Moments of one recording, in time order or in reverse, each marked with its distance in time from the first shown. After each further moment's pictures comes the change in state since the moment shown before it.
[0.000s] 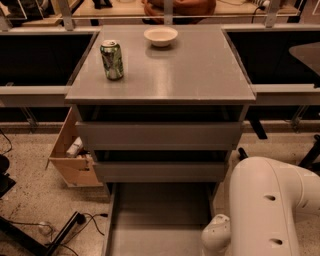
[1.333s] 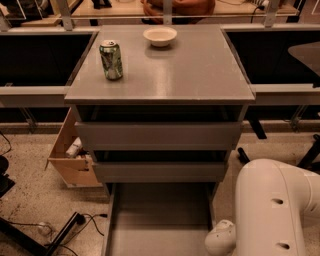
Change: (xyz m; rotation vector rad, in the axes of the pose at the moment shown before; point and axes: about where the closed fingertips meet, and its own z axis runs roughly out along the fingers) arm 0.024 0.025 0.004 -0.048 0.013 0.020
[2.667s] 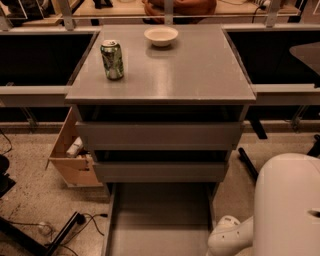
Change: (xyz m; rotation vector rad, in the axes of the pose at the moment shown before) arm -0.006 0.018 -0.057 0.067 -0.052 -0.095
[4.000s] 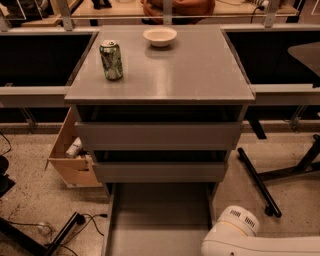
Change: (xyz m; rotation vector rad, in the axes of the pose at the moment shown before) arm -0.018 0.115 -0.237 0.197 0.004 0.078
